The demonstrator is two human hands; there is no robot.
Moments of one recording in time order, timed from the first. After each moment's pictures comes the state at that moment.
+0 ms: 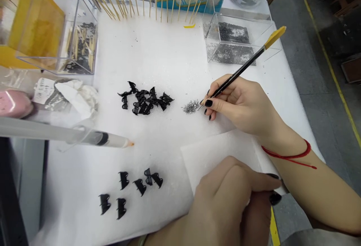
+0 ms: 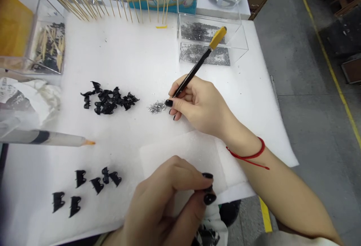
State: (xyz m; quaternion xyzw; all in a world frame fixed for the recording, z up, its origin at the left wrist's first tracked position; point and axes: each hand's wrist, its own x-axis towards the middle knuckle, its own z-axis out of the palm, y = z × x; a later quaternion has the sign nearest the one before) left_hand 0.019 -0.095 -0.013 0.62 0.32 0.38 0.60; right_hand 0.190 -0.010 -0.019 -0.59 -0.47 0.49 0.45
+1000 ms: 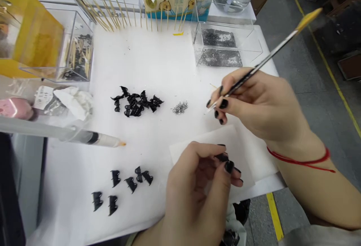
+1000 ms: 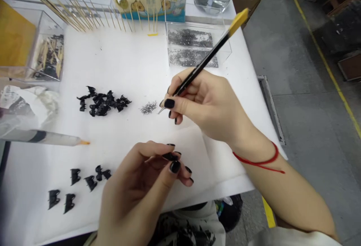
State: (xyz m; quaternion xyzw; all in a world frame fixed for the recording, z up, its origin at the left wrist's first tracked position) left_hand 0.031 -0.097 0.003 0.34 0.44 0.40 0.73; right_hand 0.204 -0.029 0.007 -0.49 -0.45 0.53 0.54
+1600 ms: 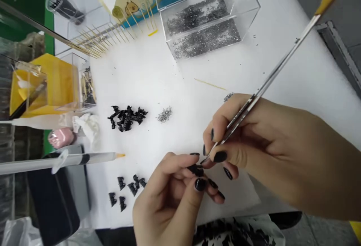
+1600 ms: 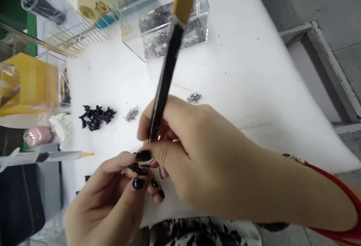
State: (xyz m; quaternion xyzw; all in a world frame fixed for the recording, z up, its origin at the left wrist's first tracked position) left_hand 0.022 -0.096 0.005 0.43 0.50 0.39 0.64; right_hand 0.221 -0.077 0.011 -0.52 -0.49 0.54 0.44
